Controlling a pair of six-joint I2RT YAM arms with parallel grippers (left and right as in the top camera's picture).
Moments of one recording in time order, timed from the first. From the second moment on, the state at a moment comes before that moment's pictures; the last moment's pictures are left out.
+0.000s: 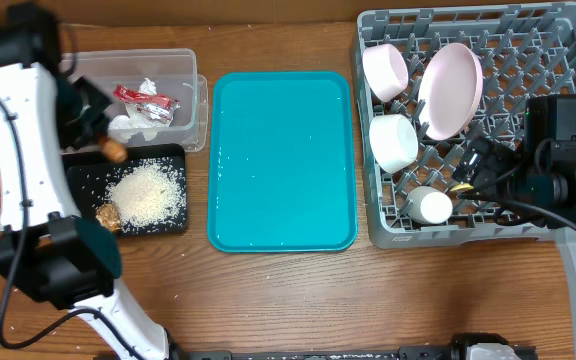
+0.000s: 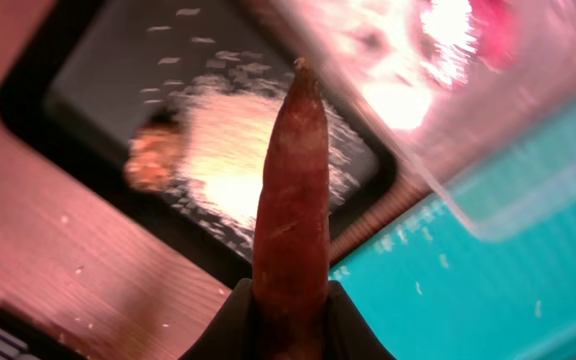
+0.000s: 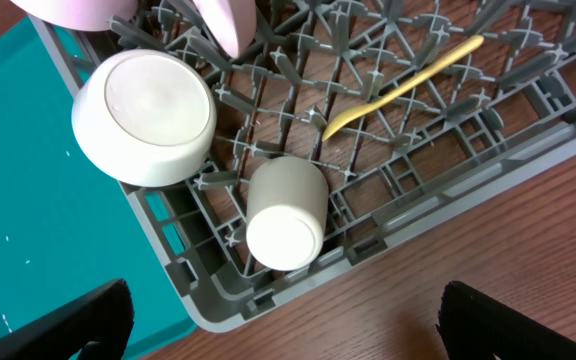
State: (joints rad) left arm 0.30 2.01 2.14 -1.63 0.02 -0.65; right arm -0.01 1.25 1.44 -1.35 0.02 0.51
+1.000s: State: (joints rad) left arm 0.31 2.01 1.49 -1.12 0.12 -0.94; right arm -0.01 1.29 1.44 -1.34 0.01 0.51
